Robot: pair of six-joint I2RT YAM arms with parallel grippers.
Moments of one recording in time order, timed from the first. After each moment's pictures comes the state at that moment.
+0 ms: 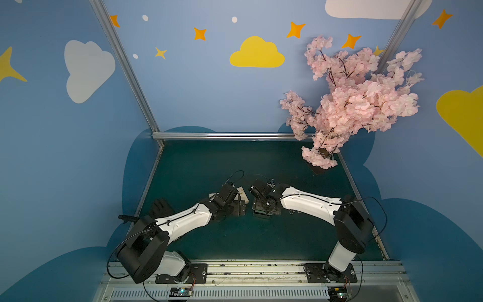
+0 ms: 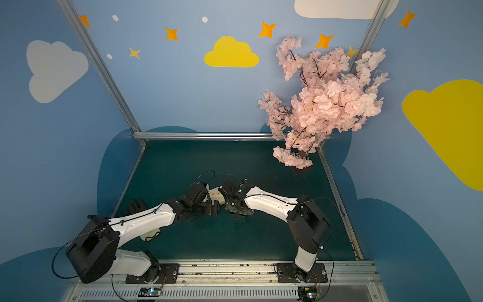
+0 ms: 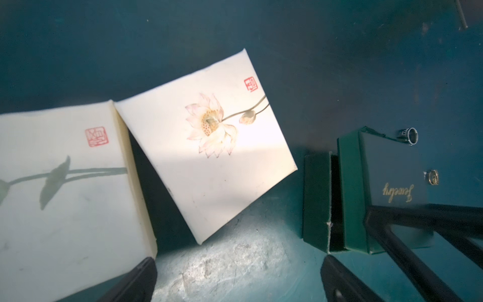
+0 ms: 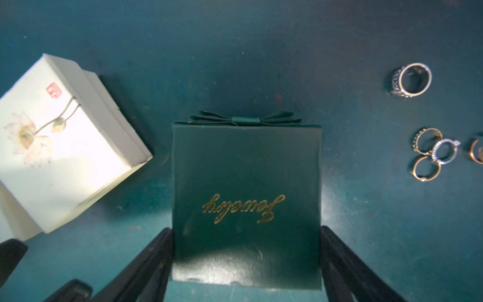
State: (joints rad) left arm -0.68 1.40 0.72 -0.28 -0.01 -0.64; right arm 0.96 1.74 1.23 -0.79 0.25 1.07
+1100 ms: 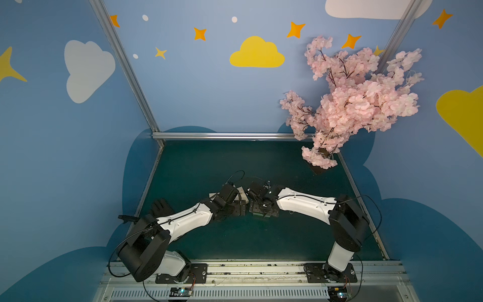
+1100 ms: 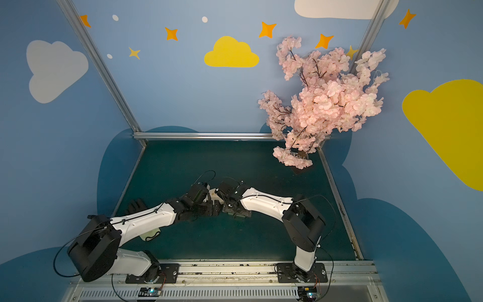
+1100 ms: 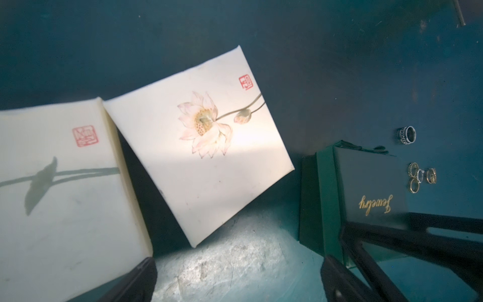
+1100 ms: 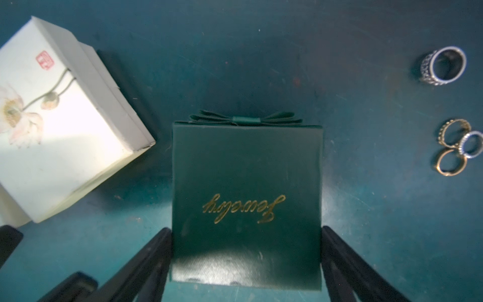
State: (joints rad) left arm -0.68 1.41 0.72 -0.27 0.00 -0.64; right arm 0.98 1.78 1.25 -0.80 0.23 1.07
